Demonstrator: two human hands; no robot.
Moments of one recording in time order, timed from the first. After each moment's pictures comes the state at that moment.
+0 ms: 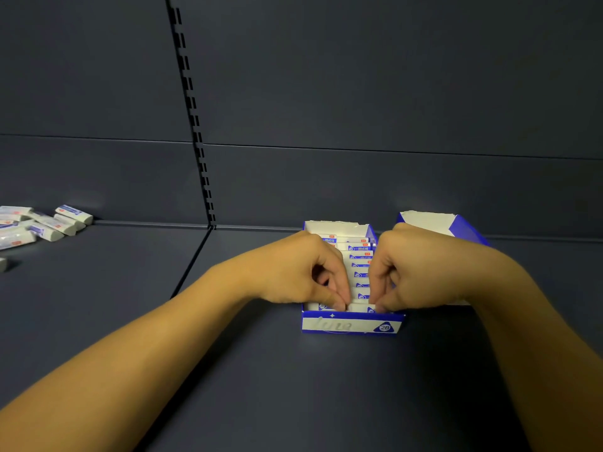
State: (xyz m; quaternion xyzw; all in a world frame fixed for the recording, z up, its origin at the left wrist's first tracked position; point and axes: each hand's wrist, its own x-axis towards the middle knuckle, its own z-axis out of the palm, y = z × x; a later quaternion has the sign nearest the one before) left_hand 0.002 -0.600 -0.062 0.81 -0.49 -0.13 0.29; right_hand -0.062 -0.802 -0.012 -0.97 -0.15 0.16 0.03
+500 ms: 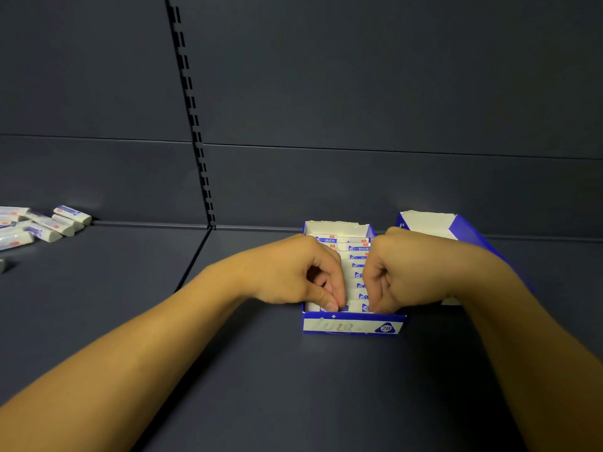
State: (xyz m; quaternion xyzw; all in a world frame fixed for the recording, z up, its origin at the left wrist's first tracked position) left_hand 0.011 -0.594 -0.065 0.79 -0.50 -0.17 0.31; right_hand -0.050 -0.797 -0.017 -0.97 -0.15 0.20 0.05
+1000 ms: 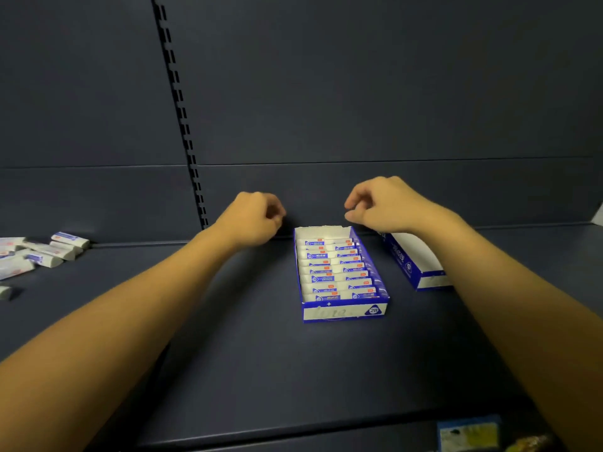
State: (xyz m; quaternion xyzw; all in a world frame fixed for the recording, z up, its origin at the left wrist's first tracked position) left_hand 0.074 -0.571 -0.042 0.93 -0.26 0.10 0.24; right_hand -0.019 -0.812 -0.001 -0.97 -0.01 -0.10 0.22
